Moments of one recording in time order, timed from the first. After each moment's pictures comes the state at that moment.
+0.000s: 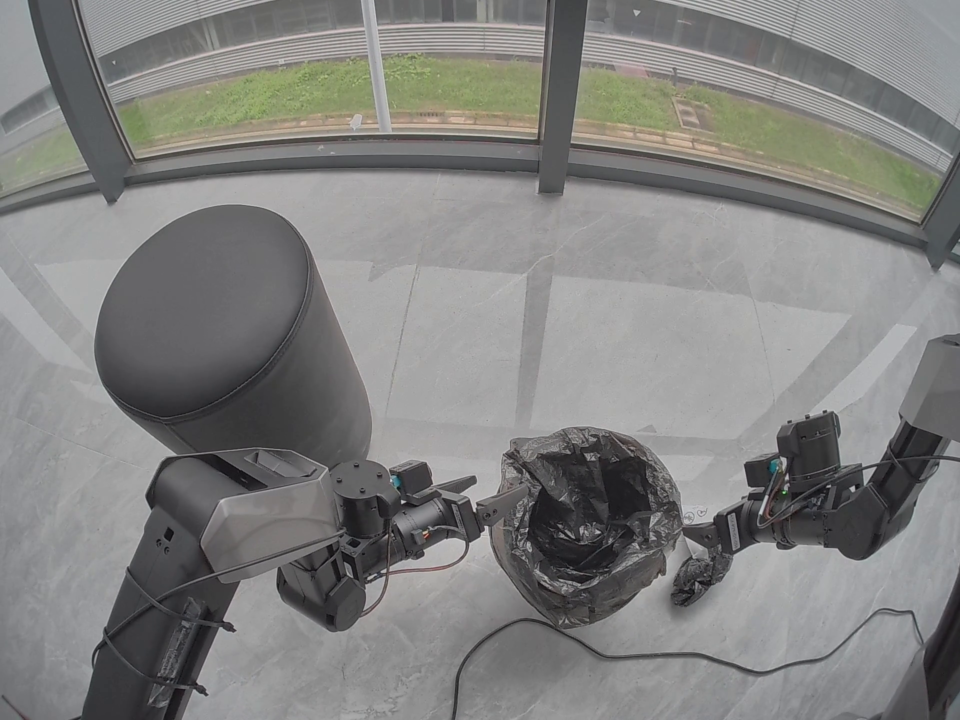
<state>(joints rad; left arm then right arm) -0.47 2.66 -1.02 -1.54 -0.44 -0.48 0.18 2.05 -0.52 -0.76 0.06 -0.08</state>
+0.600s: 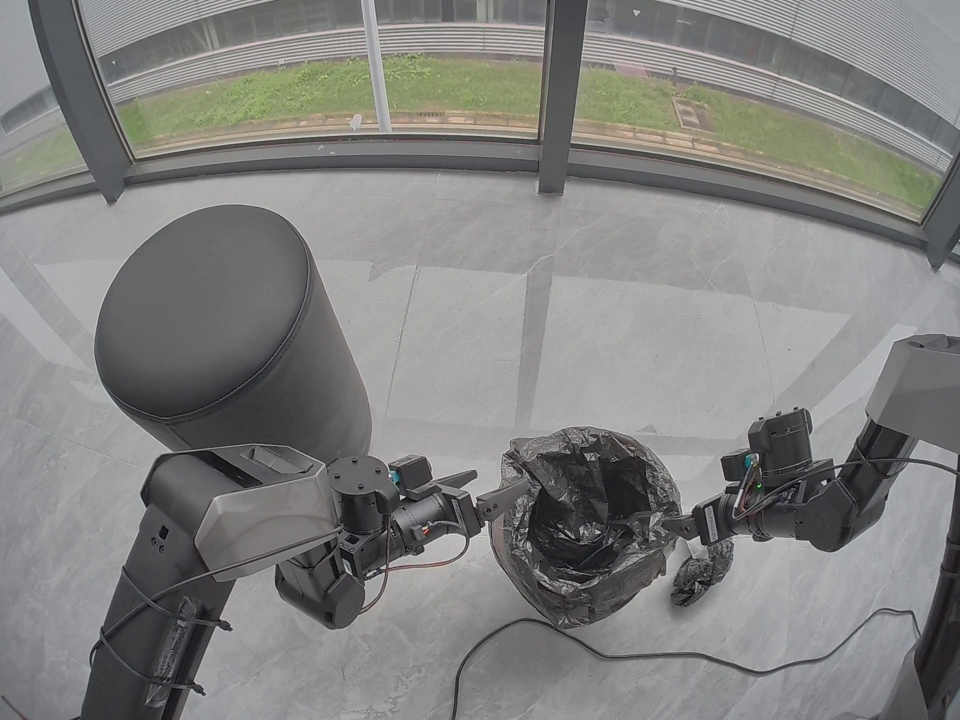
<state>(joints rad) -0.48 2.64 -1.01 -1.54 -0.43 -0.48 0.21 2.15 -0.64 -0.75 0.03 -0.08</state>
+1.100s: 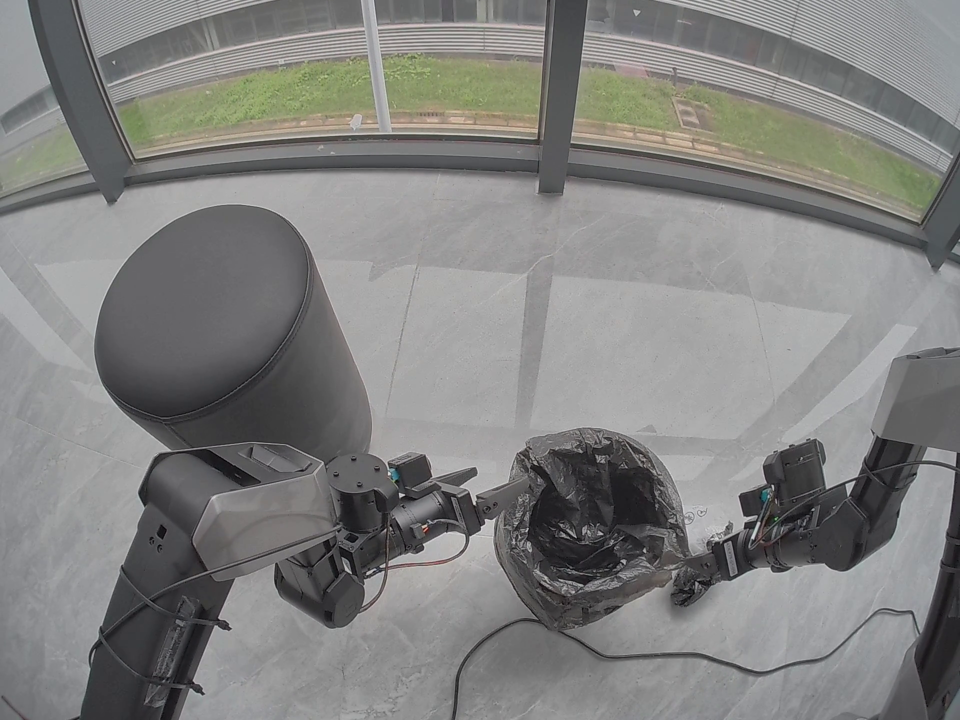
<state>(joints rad) -0.48 2.63 -1.01 -1.54 -0.44 -0.47 0.16 2.17 -0.51 -0.75 0.02 -0.08</state>
